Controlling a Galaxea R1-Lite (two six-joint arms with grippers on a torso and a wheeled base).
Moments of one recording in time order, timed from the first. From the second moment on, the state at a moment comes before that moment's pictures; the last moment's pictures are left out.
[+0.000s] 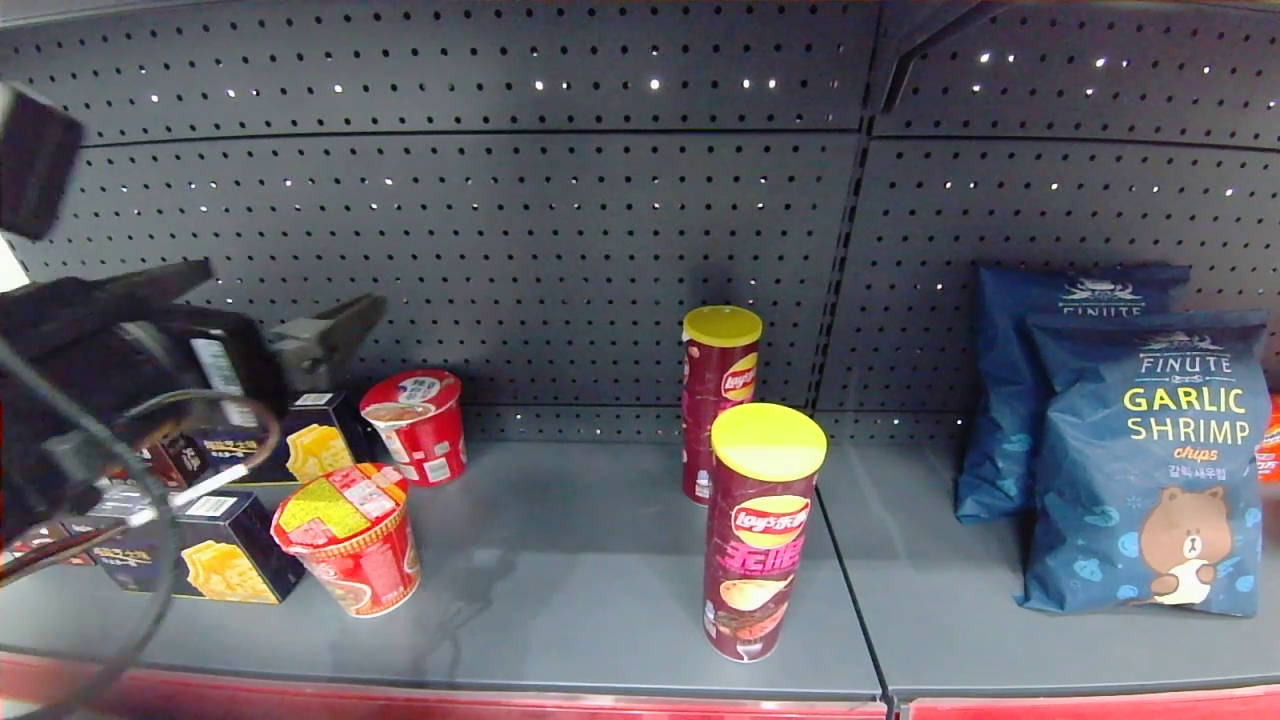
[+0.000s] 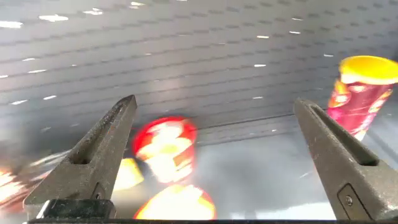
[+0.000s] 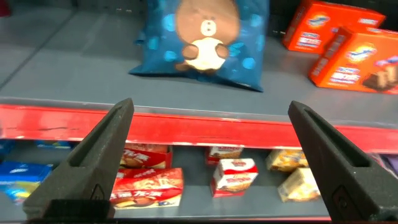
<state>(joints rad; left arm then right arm) -0.50 1.18 -0.72 -0.50 0.41 0.10 0.16 0.10 0.00 -0.07 -0.29 -0.17</state>
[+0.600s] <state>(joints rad) -0.50 0.68 -0.65 -0.14 0.60 0.22 0.36 0.54 -0.46 -0.08 -0.16 -0.15</state>
